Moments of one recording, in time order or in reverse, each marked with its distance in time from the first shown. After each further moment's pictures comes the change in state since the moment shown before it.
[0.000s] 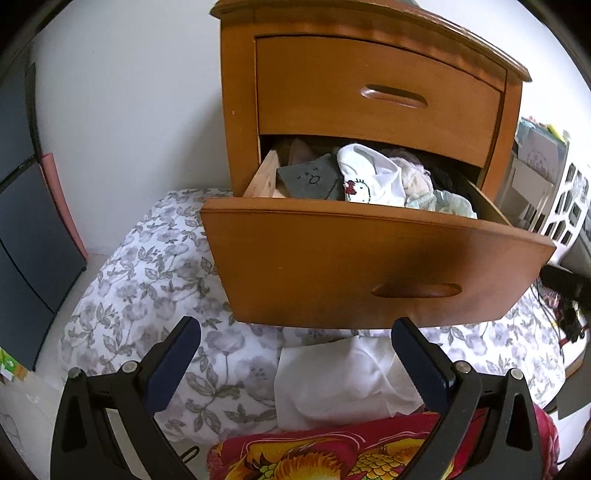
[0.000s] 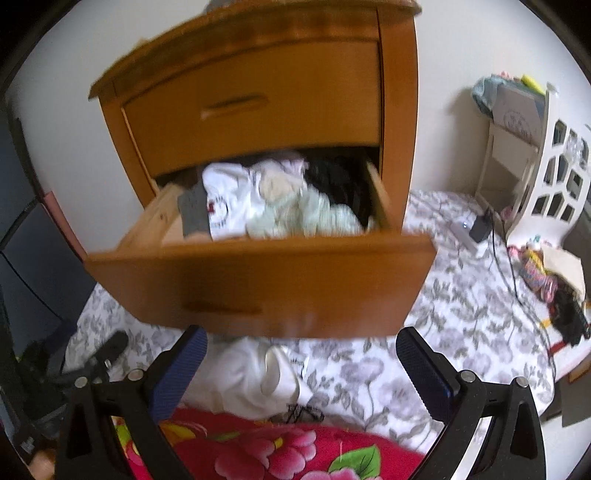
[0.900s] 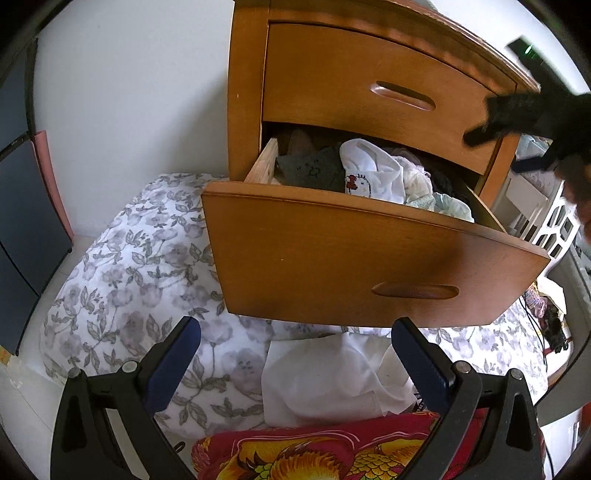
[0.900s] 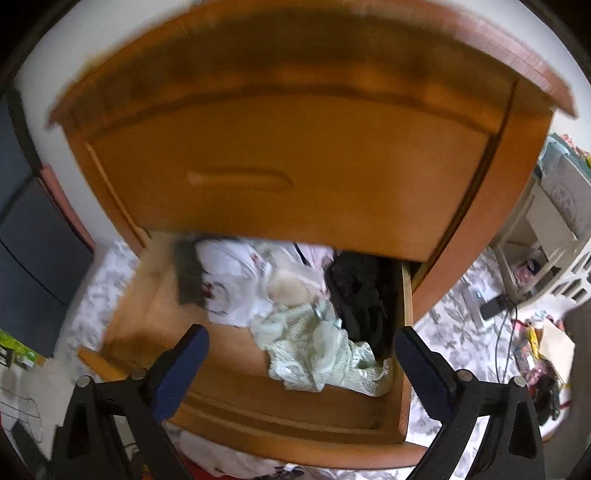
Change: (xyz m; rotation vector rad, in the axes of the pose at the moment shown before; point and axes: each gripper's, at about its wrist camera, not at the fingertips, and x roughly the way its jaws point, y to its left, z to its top) left arm 0.011 0.010 -0.001 -0.056 0.041 -0.060; right arm 0.086 0.027 0.152 -0.139 0.205 -0.047
